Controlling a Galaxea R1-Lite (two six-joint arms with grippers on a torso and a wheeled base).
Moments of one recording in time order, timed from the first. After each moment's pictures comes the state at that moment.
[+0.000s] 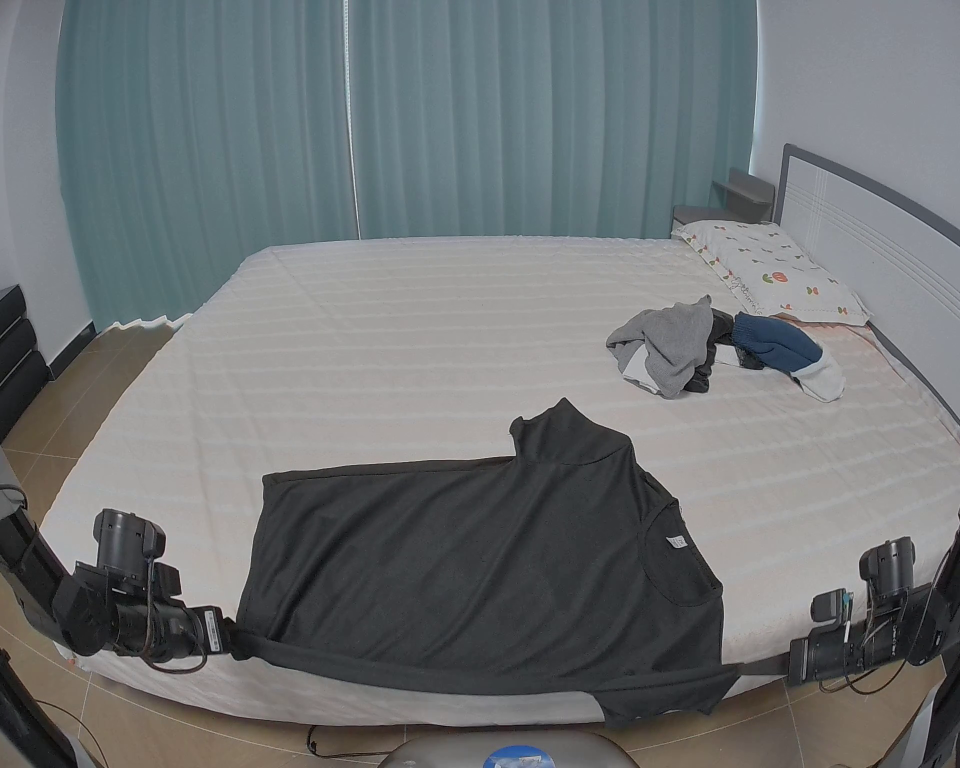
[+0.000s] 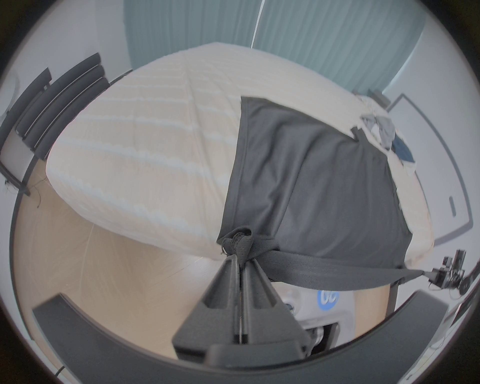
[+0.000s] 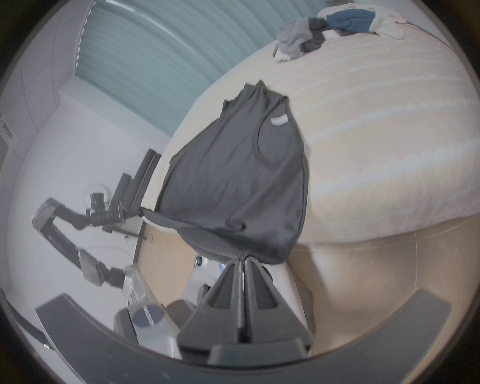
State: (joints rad) left arm 0.02 1.82 -0.32 -0.51 -0.10 -0.30; right arm -0.07 1.93 -0.09 -0.87 0.69 0.10
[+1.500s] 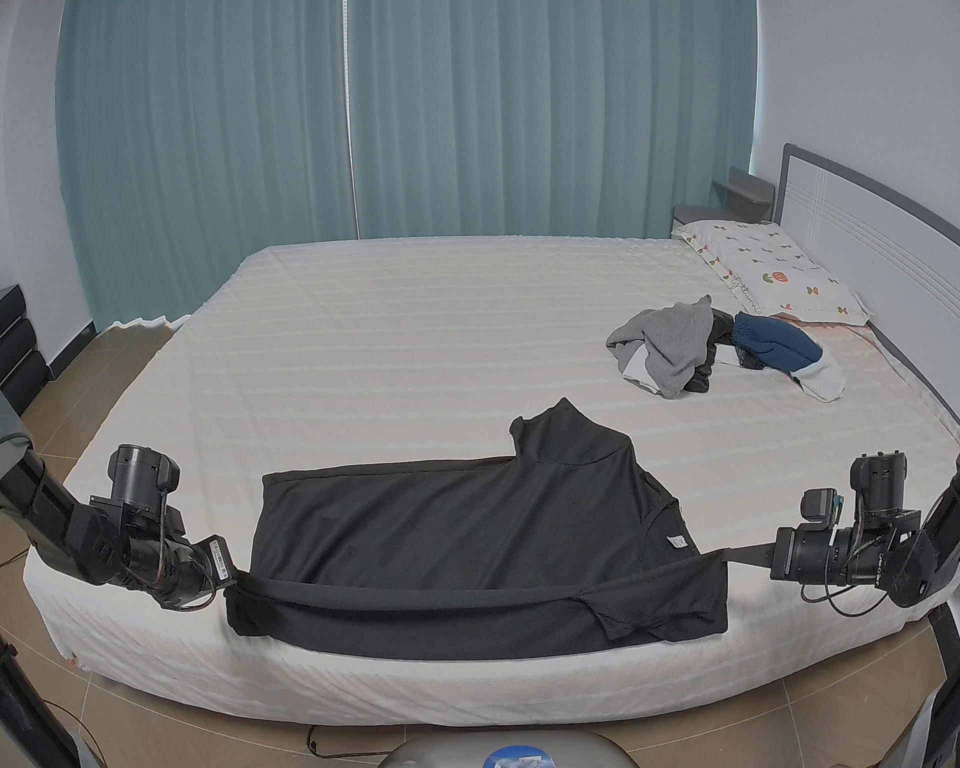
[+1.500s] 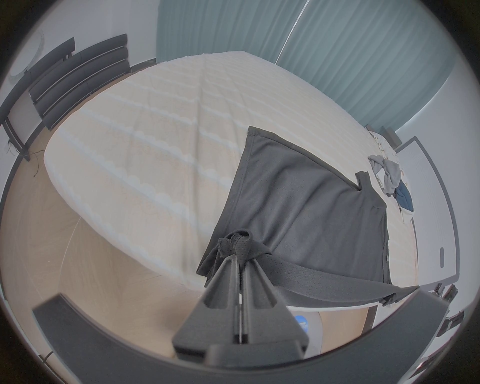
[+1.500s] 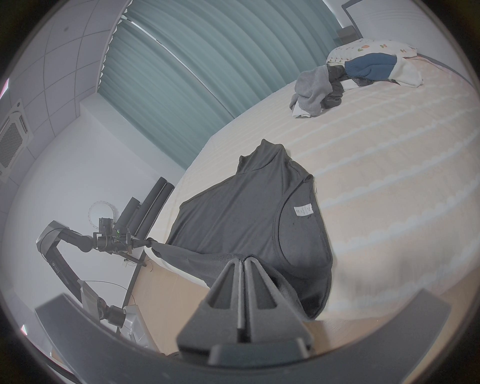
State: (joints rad) left arm 0.02 1.90 -0.62 -0.30 -0.10 -0.47; right arm 0.00 1.93 -0.41 -0.88 0.64 0.29
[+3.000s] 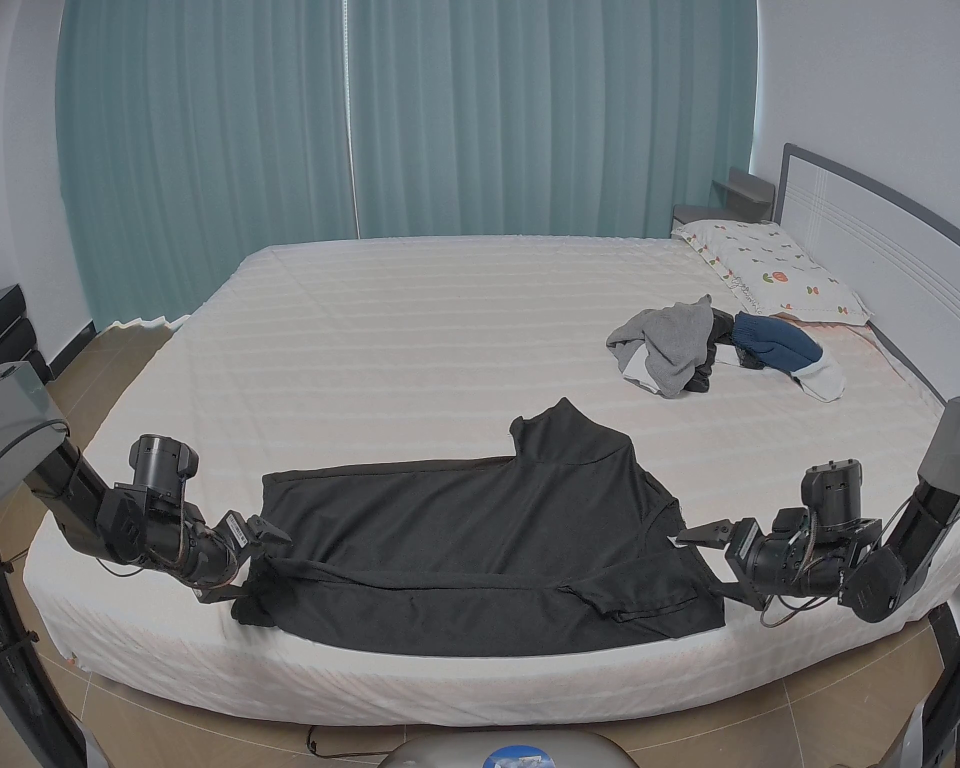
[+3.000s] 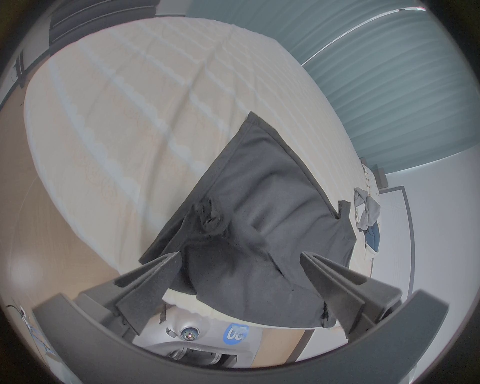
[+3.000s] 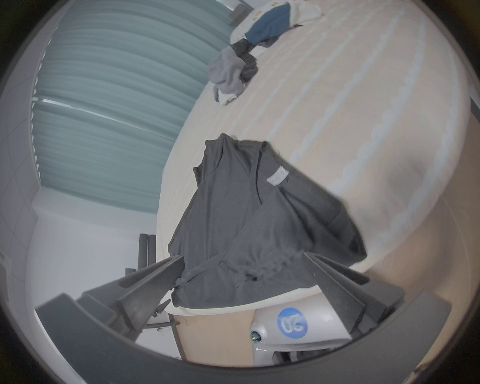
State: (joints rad) left arm 0.03 2.01 -0.70 -0.34 -0.32 -0.78; right arm 0.22 1.99 -0.41 -0.92 0.30 0.98
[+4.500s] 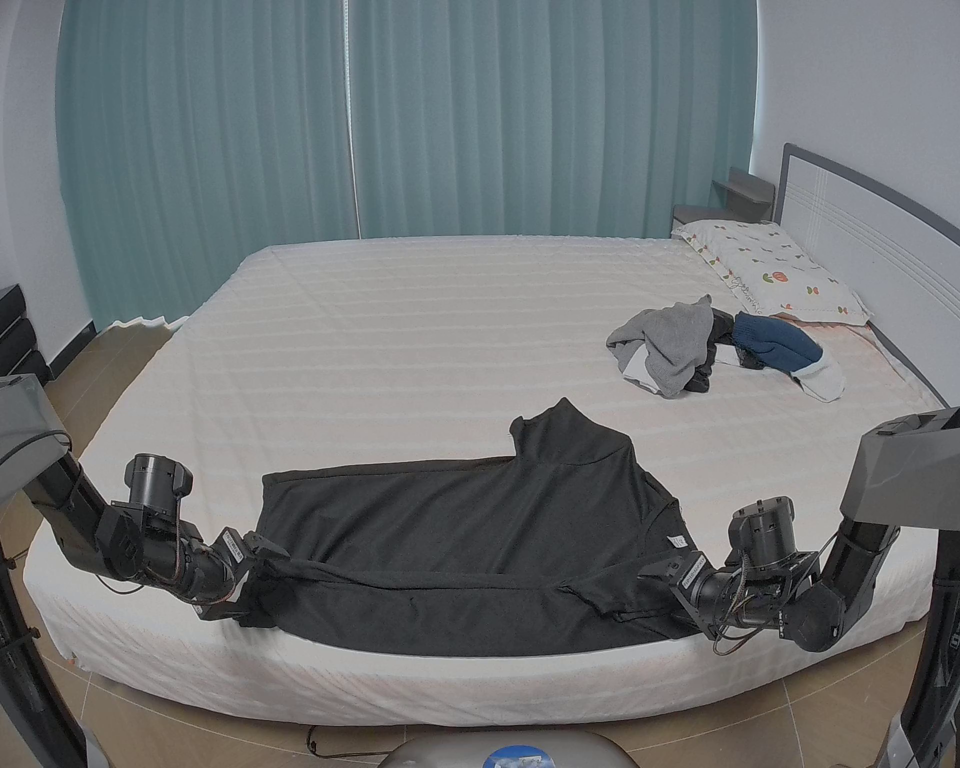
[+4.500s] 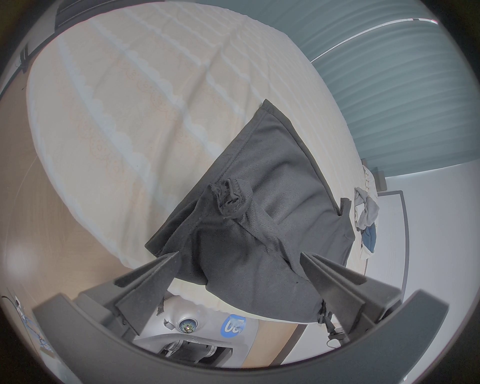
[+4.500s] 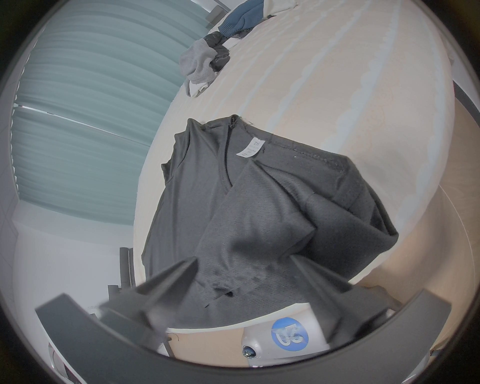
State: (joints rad) left arm 0.05 2.03 -0.65 -0.39 -0.37 -0.79; right arm 0.35 2.21 -0.46 -1.01 0.09 1.09
